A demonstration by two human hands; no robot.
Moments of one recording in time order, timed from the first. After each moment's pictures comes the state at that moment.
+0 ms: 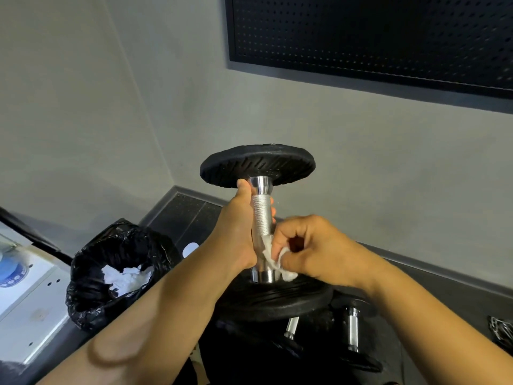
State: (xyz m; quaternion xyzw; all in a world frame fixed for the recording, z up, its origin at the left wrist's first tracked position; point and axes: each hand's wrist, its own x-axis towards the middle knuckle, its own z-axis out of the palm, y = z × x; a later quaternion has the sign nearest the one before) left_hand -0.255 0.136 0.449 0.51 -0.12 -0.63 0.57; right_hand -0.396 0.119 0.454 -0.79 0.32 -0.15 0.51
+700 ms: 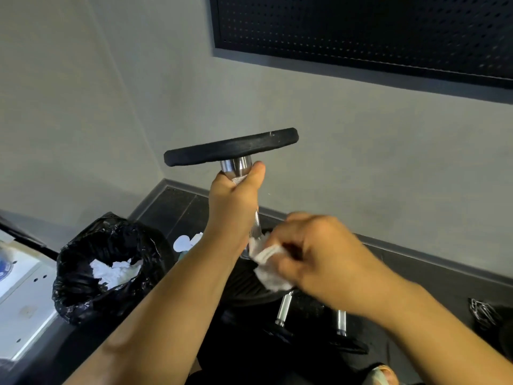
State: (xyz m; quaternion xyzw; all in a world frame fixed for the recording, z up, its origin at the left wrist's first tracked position) left_hand -0.274 0.133 0.449 0.57 -0.27 -0.39 0.67; right_hand -0.419 0.158 0.479 -0.89 0.36 -0.14 0.26
